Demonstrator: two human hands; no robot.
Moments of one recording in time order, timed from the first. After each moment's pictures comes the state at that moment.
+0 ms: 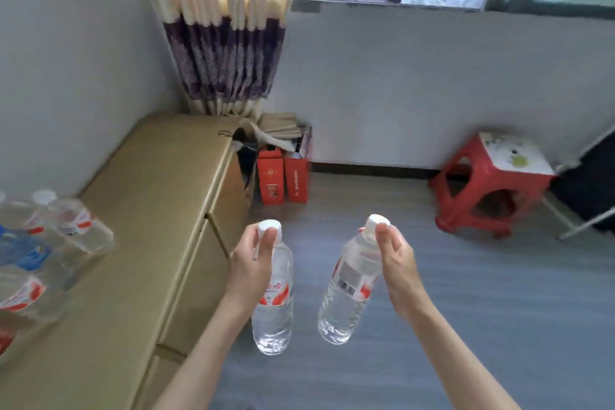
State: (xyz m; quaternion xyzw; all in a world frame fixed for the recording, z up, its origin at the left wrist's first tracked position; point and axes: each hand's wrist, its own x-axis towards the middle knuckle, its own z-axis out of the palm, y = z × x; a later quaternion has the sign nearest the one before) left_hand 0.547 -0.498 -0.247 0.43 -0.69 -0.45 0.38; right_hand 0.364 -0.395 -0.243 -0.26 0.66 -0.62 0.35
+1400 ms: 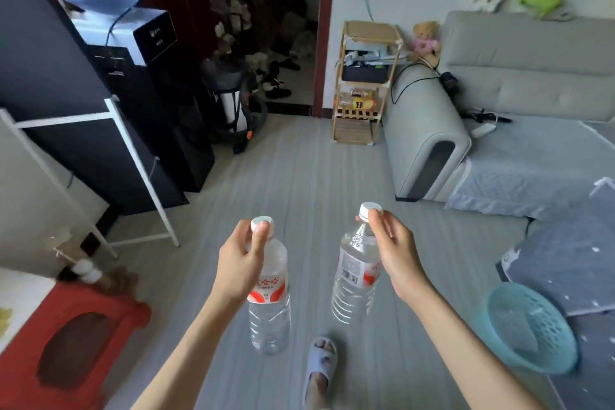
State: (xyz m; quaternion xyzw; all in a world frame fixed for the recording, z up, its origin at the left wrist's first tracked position) left_hand -0.394 0.027 -0.234 -0.12 -0.82 -0.56 -0.05; right_hand -0.305 0.226 -0.234 0.26 0.68 -0.65 -0.20
